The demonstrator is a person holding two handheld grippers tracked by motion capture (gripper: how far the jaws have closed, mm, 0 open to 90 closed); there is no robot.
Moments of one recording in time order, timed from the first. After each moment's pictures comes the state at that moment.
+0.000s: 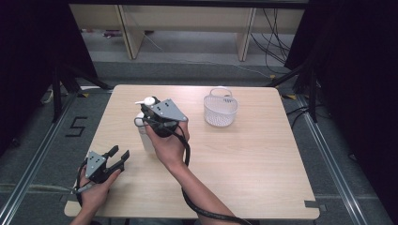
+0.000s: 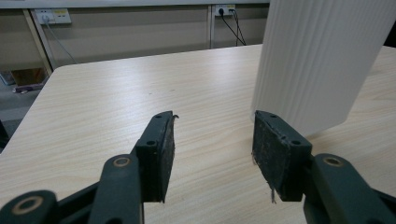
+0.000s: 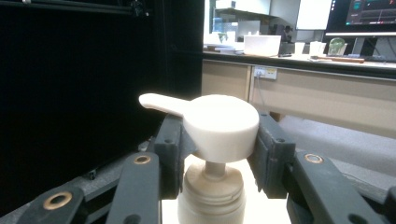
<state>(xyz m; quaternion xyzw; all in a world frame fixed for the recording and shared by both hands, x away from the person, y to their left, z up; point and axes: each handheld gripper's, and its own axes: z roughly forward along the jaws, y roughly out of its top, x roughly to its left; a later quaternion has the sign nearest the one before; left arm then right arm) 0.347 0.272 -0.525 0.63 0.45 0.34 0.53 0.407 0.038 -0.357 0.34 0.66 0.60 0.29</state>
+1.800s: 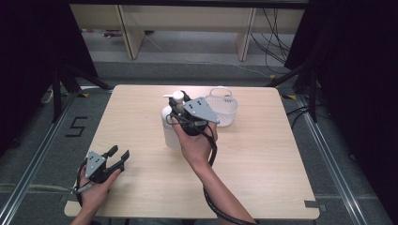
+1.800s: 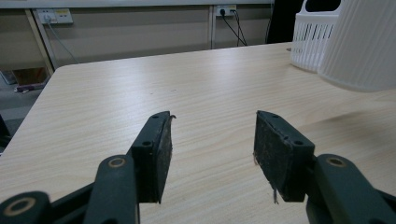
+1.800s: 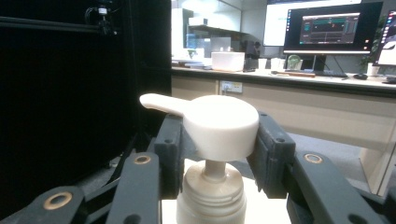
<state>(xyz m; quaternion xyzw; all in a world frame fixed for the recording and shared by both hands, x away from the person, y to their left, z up) 0.347 0.272 -0.525 0.63 0.45 0.34 0.54 0.400 -0.032 -0.339 0.36 0.62 0.60 0.35</state>
